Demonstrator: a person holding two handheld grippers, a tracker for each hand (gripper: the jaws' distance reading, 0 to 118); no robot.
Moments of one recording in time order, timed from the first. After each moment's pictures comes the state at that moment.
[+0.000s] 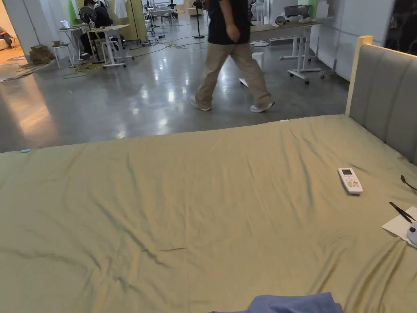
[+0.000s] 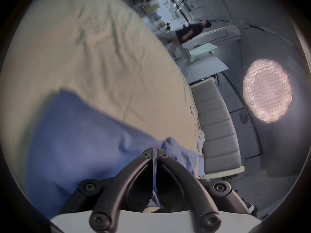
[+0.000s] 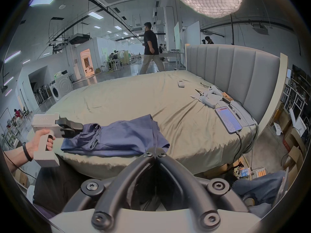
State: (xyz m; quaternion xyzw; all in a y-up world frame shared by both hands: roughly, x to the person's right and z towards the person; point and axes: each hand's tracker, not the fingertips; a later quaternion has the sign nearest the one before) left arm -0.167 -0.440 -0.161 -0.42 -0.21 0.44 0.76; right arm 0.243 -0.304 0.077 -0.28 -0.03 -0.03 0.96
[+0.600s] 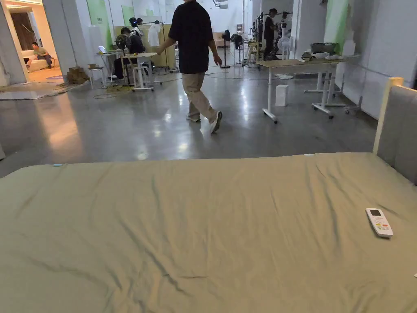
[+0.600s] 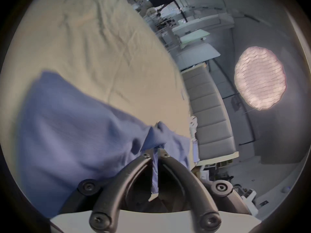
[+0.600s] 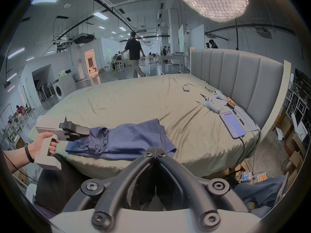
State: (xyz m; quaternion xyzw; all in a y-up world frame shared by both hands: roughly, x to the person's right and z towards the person) left arm -0.202 -0.417 -0.163 -0.40 -0.25 0.42 0.78; right arm 0.229 -0.295 0.070 -0.27 -0.01 -0.03 0.96
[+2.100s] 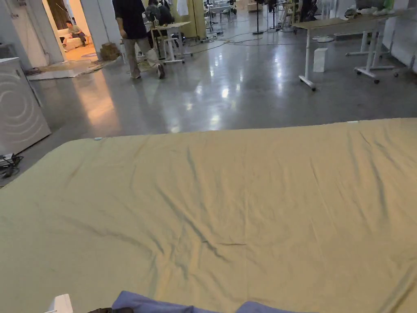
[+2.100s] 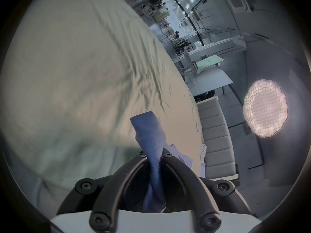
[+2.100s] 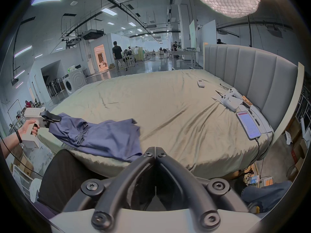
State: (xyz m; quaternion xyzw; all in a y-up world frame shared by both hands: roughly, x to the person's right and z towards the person) left arm -0.379 -0.327 -0.115 -0.39 -0.12 0.41 0.82; right arm 0.212 -0.307 0.049 -0.29 0.04 -0.03 0.96
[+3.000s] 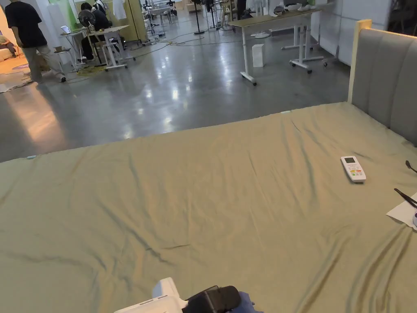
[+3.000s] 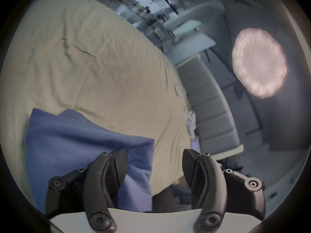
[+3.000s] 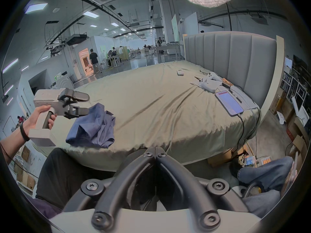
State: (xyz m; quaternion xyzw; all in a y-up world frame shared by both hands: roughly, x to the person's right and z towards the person) left arm -0.130 -0.371 -0.180 -0.41 -0.24 0.41 0.78; right arm 0.258 -0.330 0.098 -0.31 -0.02 -0.07 0.95
